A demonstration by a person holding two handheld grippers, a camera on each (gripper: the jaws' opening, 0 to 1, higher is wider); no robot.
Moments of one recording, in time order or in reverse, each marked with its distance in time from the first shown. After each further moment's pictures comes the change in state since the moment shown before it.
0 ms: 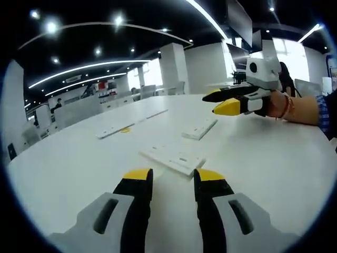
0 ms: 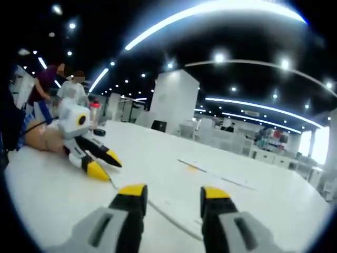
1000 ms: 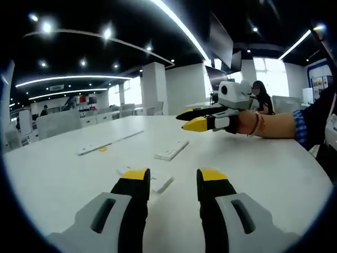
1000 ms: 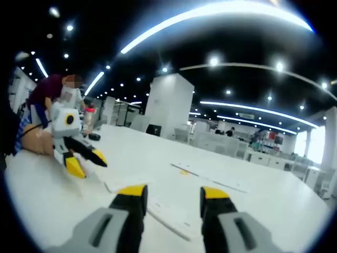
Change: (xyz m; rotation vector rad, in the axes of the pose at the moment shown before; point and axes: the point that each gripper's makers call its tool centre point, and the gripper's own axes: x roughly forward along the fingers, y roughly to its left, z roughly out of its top) left arm -0.014 -0.028 0.022 0.002 -0.124 -0.156; right arm -0.009 -0.016 0.010 0.012 -0.034 -0.044
